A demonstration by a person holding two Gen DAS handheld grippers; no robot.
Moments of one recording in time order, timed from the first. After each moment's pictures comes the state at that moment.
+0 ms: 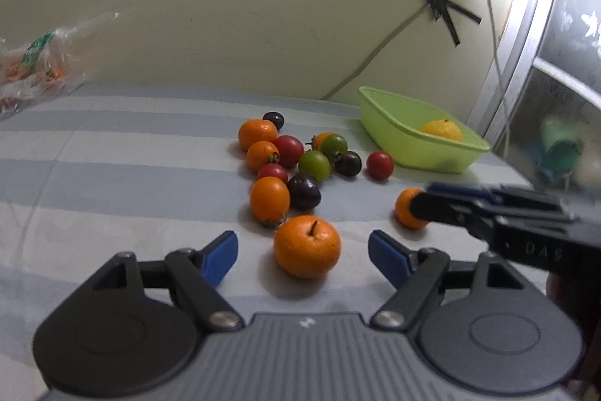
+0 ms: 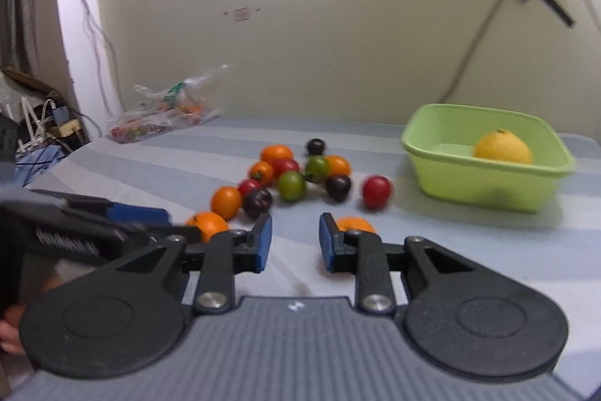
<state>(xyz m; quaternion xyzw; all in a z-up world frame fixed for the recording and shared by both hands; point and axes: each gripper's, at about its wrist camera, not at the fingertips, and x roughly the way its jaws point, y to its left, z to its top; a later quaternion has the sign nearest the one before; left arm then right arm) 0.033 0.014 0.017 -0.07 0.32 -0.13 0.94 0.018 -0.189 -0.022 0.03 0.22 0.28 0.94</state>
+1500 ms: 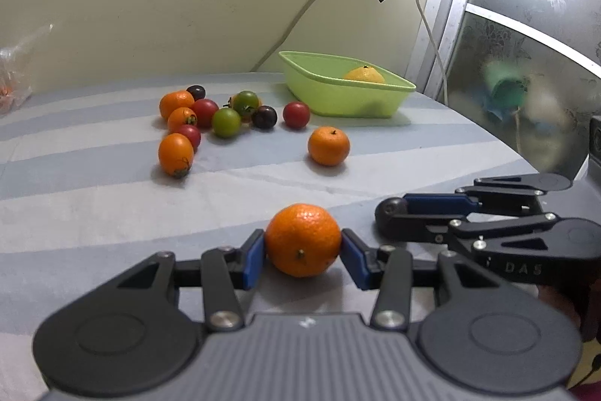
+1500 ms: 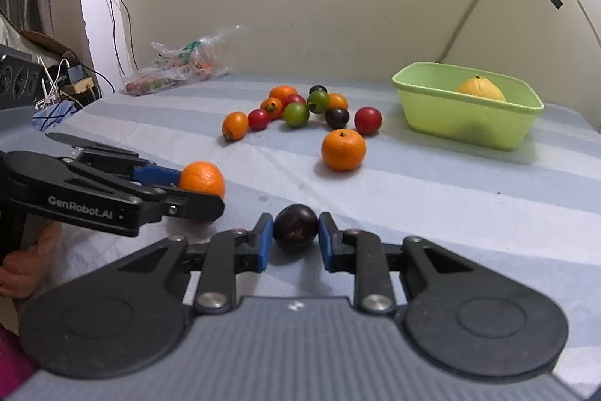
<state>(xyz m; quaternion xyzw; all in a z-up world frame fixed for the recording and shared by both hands) -0.010 -0.023 0.012 -0.02 0.33 -0.21 0.92 -0.048 -0.219 -0.052 0.00 0.25 0.27 0.93</state>
